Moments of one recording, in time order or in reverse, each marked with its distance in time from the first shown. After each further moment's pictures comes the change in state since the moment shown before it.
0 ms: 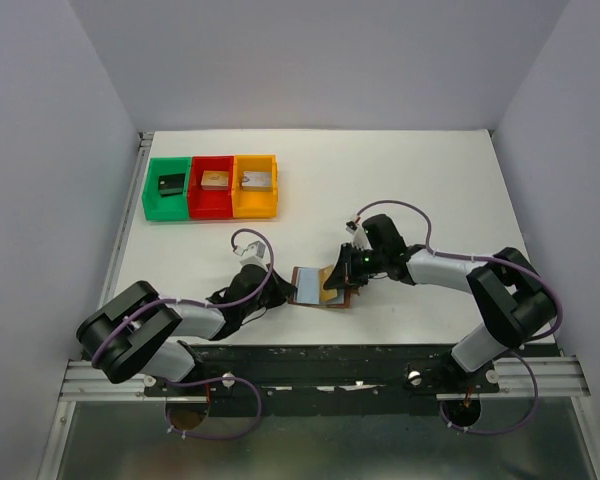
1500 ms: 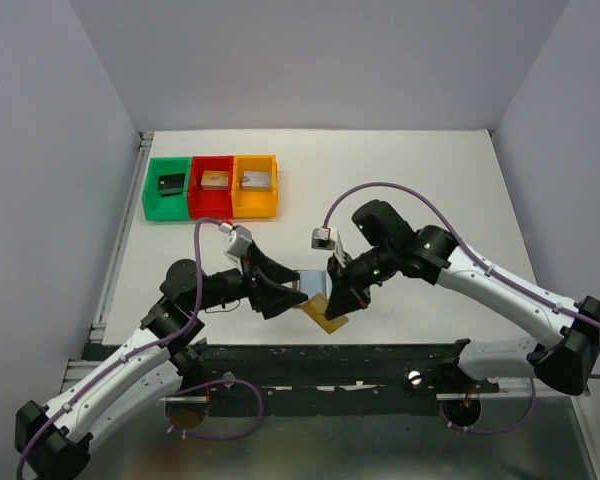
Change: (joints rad) left arm 0.083 -0.799 0.215 -0.374 0.641 0.349; right arm 0.271 -0.336 0.401 -0.797 -0.220 -0.700
